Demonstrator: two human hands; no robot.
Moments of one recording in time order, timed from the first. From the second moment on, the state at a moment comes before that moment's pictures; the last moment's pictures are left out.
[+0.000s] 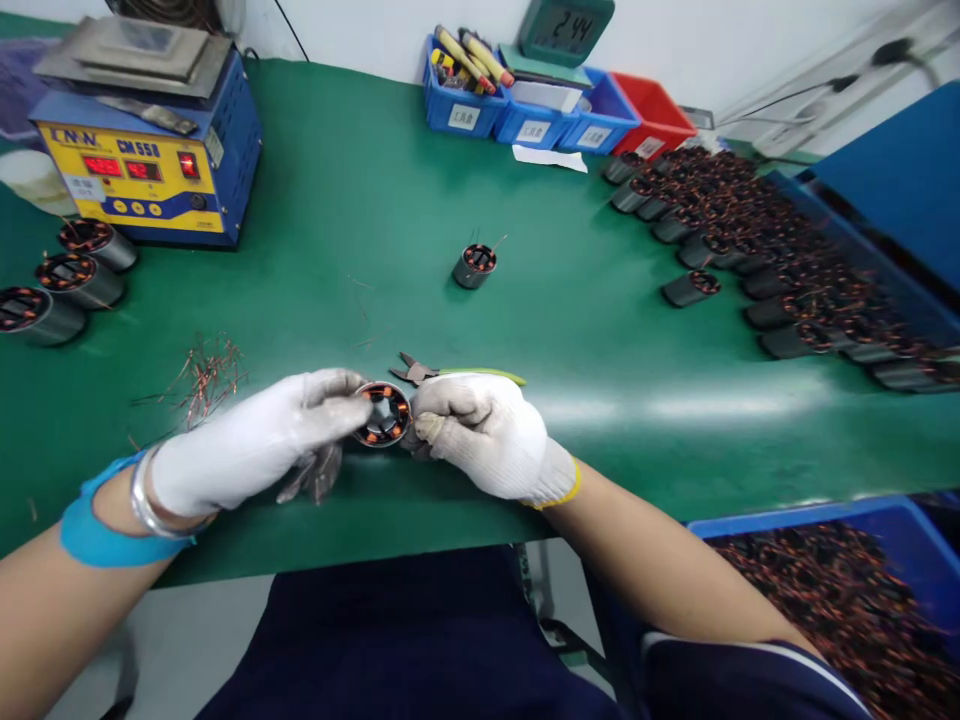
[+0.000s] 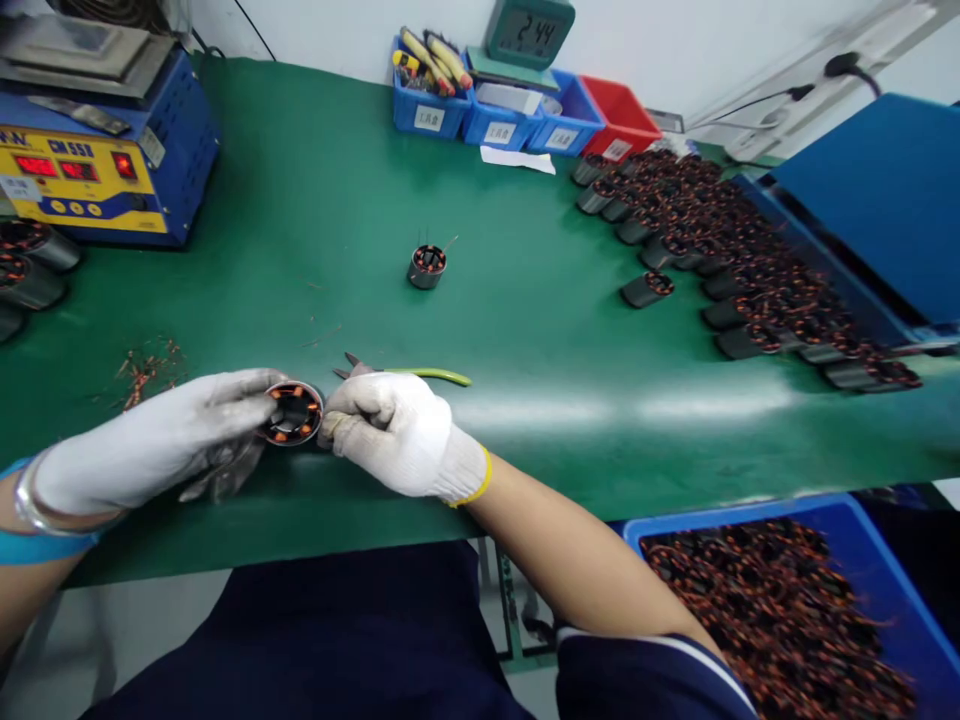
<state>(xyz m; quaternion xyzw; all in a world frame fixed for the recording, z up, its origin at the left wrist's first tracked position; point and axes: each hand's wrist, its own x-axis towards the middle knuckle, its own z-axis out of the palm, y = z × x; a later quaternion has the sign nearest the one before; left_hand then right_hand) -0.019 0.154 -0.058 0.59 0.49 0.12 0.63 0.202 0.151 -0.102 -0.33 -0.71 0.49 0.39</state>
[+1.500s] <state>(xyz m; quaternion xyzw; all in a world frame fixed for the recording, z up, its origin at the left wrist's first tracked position) -0.006 0.147 -0.065 0.82 0.53 0.16 0.17 0.199 0.155 -0.097 -0.31 -0.93 -0.08 0.19</state>
